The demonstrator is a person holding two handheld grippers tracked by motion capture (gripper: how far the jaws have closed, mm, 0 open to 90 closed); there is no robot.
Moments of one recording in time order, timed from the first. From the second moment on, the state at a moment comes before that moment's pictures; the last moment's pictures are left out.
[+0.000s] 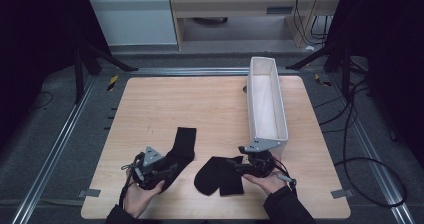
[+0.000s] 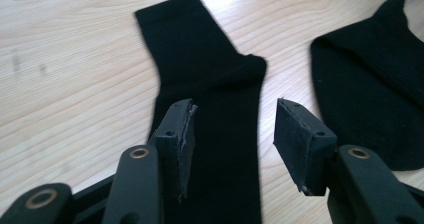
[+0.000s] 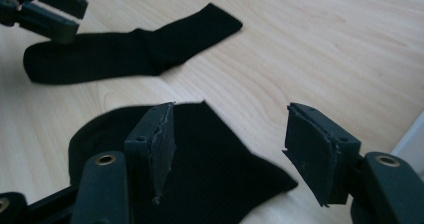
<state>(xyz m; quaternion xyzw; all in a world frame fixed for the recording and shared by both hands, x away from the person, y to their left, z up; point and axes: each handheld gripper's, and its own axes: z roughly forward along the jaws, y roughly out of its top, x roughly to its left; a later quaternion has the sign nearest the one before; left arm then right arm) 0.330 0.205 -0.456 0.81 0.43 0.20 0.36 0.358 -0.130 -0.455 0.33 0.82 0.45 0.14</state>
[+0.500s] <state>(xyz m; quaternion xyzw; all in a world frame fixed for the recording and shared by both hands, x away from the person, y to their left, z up) 0.322 0.157 -0.473 0.84 0.38 0.15 0.35 0.324 -0.145 -0.487 0.32 0.83 0.44 0.10</state>
